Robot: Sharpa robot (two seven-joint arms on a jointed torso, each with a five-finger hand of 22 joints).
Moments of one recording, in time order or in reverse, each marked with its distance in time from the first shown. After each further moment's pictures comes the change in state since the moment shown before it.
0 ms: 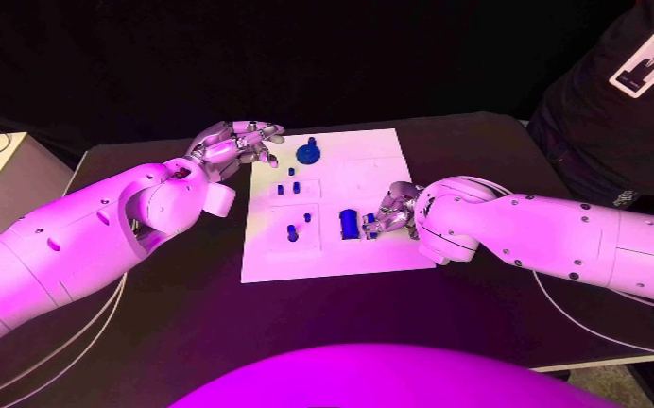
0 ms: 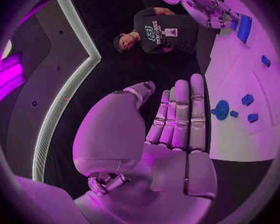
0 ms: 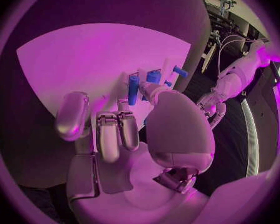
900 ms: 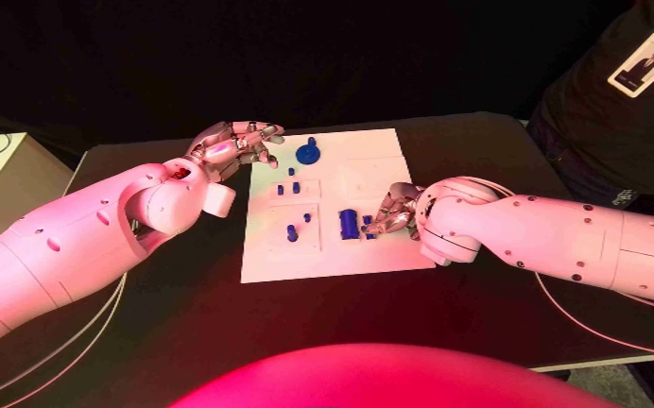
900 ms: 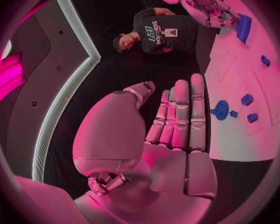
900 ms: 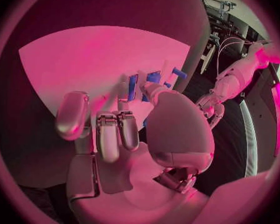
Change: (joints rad) left arm 0.000 0.000 0.000 -0.001 -0.001 0.001 -0.002; left_hand 0.000 0.000 -0.001 0.001 0.000 0.000 0.000 0.000 0.000 -0.001 0.001 0.000 0.000 0.000 0.000 0.000 0.000 0.000 0.005 -0.002 -0.004 -0.001; right arm -0.001 -0.010 0.000 0.010 -0.010 0.010 0.011; right_hand -0.013 0.003 -0.059 -0.001 0.004 0.000 0.000 0.000 -0.006 0.000 0.000 -0.004 0.000 0.000 0.000 0.000 0.000 0.000 0.000 0.000 -0.008 0.000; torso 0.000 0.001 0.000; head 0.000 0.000
